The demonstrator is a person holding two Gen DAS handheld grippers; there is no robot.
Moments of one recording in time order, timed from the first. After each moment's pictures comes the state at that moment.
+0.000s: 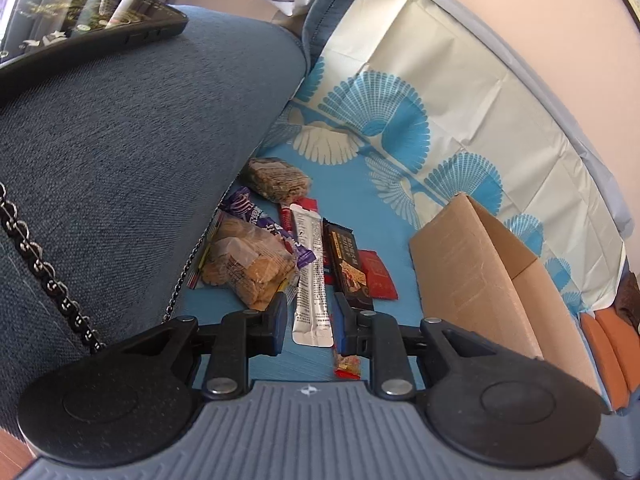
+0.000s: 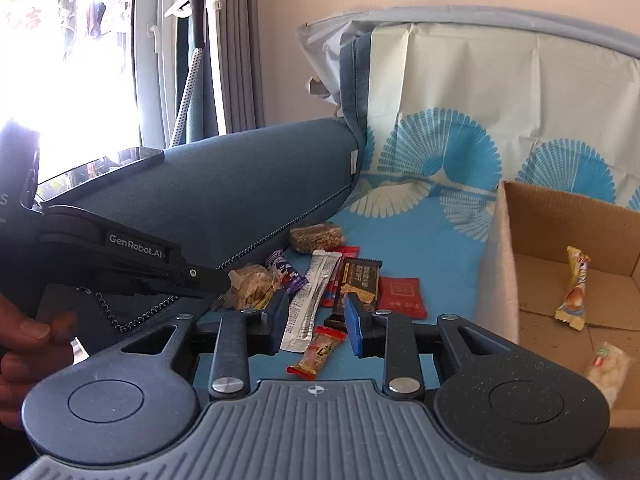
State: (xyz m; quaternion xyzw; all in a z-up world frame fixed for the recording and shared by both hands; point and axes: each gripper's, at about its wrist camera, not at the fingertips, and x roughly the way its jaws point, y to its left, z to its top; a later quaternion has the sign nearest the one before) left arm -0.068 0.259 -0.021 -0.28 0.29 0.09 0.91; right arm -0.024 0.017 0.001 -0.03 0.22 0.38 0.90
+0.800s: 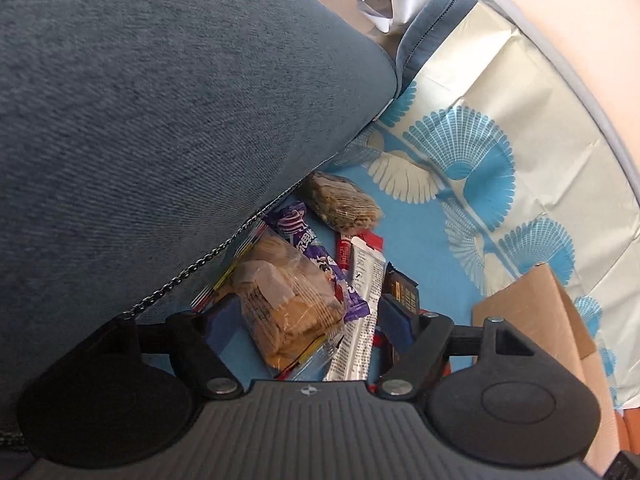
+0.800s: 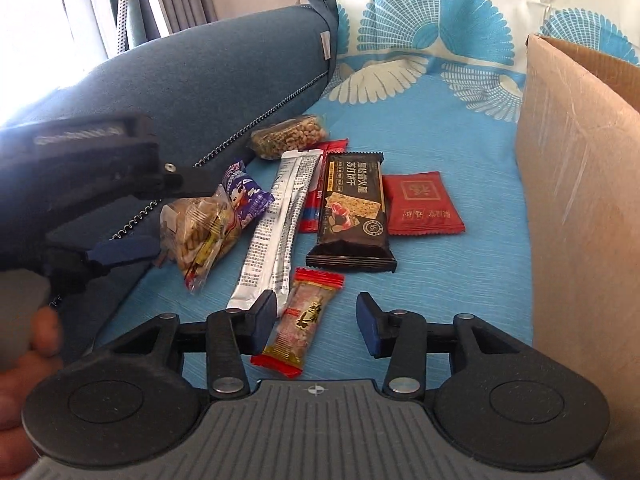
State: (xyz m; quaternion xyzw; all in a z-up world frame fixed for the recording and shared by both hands) left arm -0.012 0.267 -0.057 -0.35 0.26 0.23 0.87; right arm 0.050 0.070 -0.062 -0.02 0.36 0.35 0.86
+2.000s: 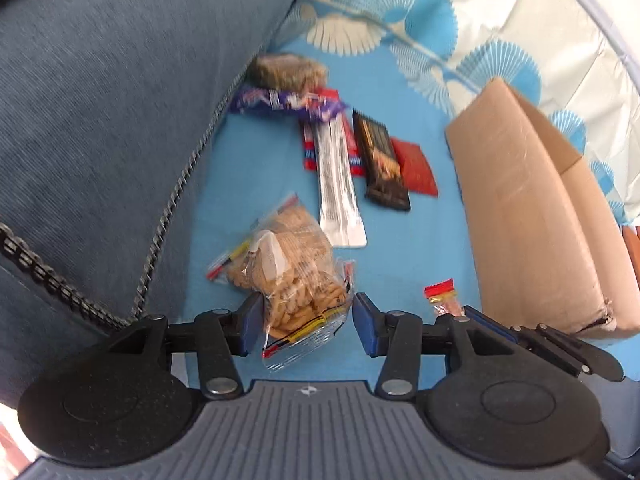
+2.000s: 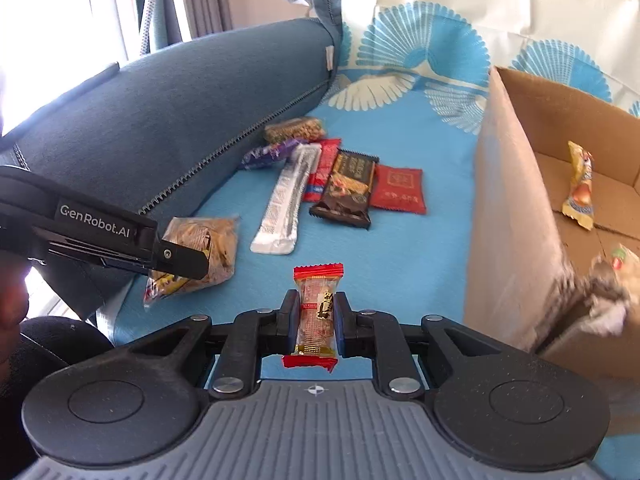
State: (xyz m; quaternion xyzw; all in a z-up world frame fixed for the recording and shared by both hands) left arm -0.046 0.243 -0.035 -0.22 0.46 0.09 0.85; right arm -0.021 0.027 -0.031 -0.06 0.35 0.34 0.87
